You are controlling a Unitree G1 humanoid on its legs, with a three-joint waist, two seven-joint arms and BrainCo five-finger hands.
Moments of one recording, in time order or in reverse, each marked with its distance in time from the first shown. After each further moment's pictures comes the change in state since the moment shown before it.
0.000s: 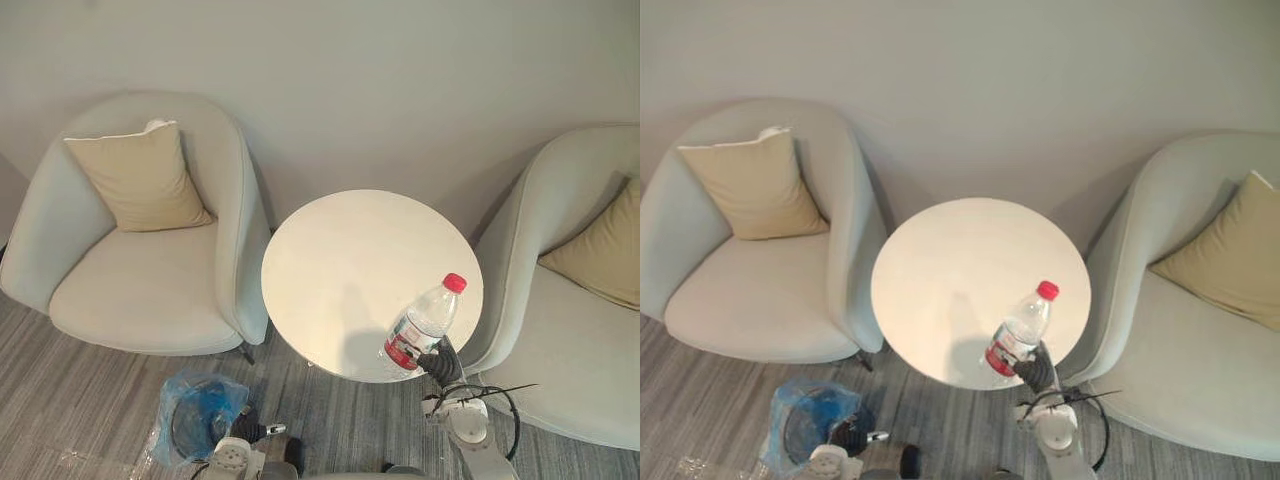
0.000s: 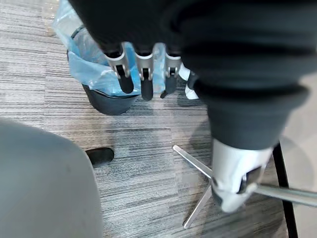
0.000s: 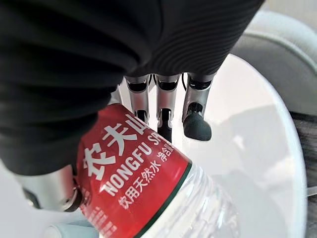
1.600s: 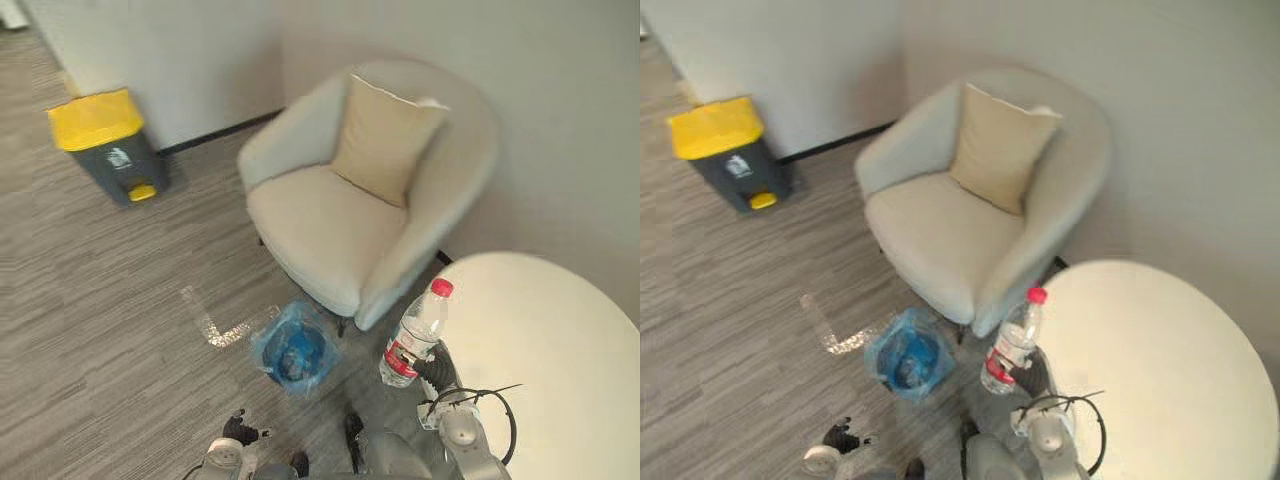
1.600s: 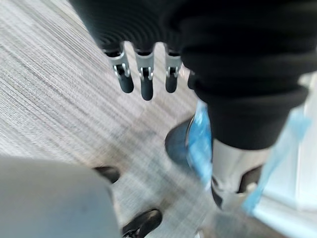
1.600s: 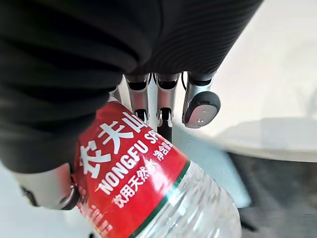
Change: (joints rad) left arm -0.029 0.002 0.025 0.068 0.022 0.037 0.024; right arm -0.030 0.016 -0.011 0.030 -0.064 0.050 -0.055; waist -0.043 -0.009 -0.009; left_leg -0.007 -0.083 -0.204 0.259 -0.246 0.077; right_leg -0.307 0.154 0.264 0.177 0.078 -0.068
